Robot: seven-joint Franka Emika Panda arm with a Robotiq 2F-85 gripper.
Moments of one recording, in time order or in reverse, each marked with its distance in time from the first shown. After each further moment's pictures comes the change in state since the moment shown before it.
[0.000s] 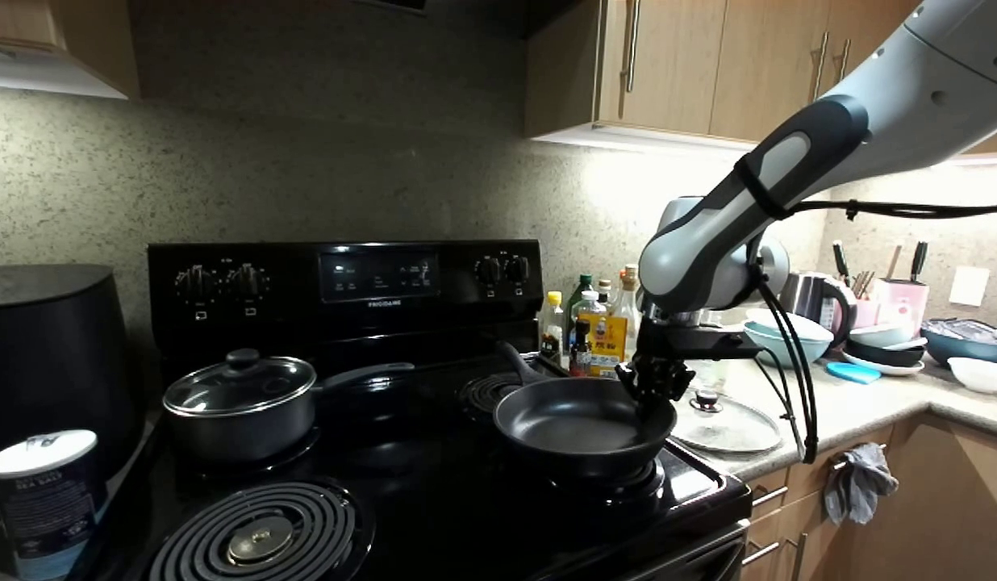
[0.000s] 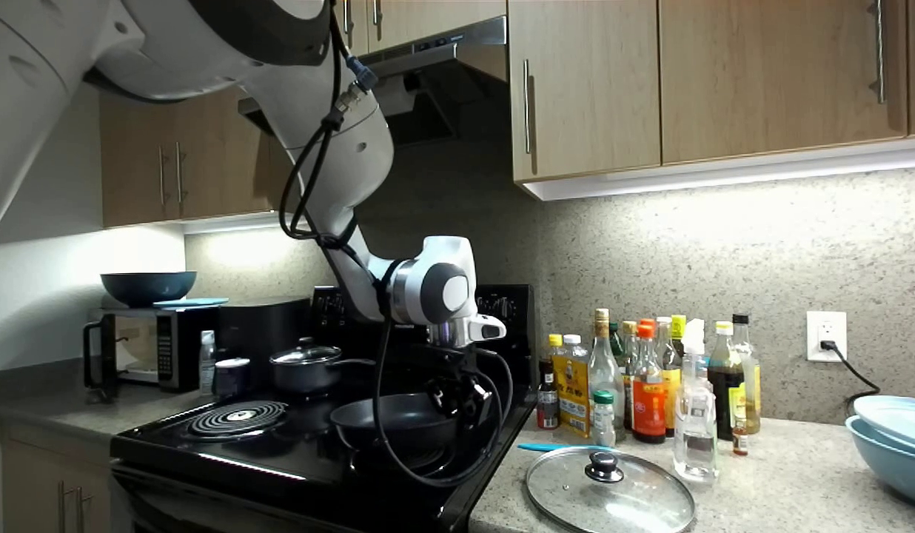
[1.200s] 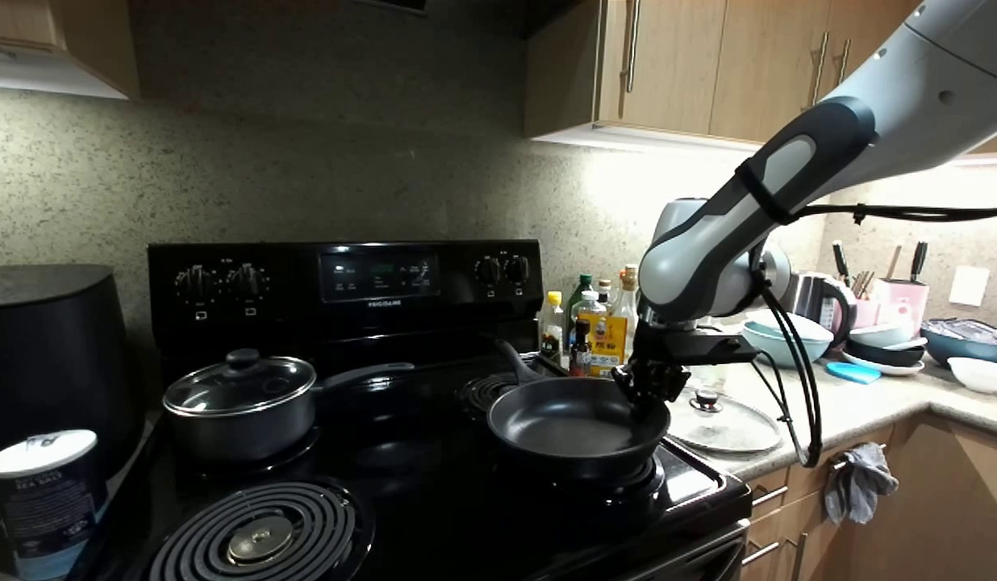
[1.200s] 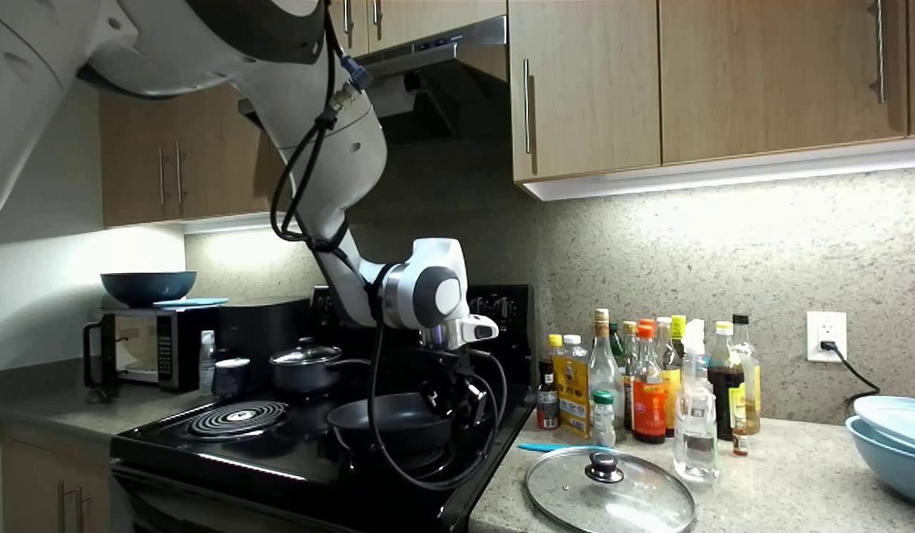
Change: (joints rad) arm 0.019 -0.011 0.000 -0.033 -0.028 0.057 0.001
